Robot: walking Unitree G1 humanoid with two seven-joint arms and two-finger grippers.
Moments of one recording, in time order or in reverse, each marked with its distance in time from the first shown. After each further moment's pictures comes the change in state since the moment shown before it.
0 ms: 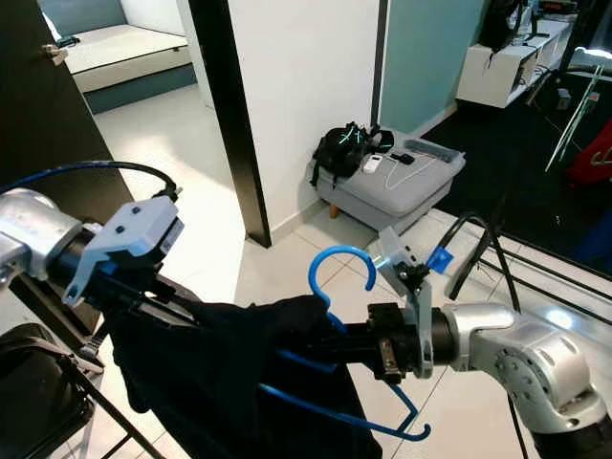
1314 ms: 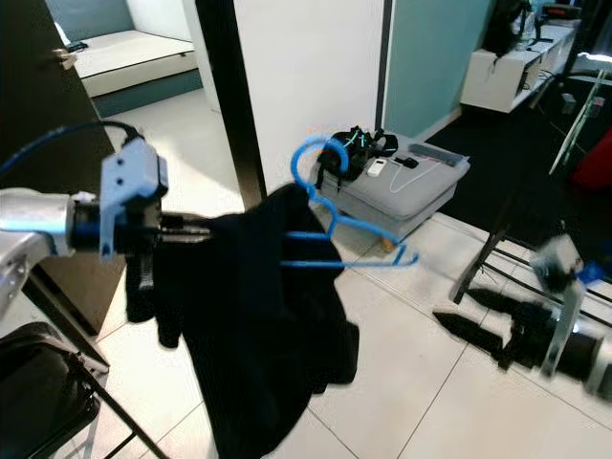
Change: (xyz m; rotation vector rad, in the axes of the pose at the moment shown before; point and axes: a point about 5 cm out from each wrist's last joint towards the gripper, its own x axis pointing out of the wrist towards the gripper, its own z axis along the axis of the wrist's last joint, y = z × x) left arm -0.022 0.043 -0.003 0.084 -0.224 0.619; right arm -0.128 -0.004 -0.058 0.144 -0.135 -0.731
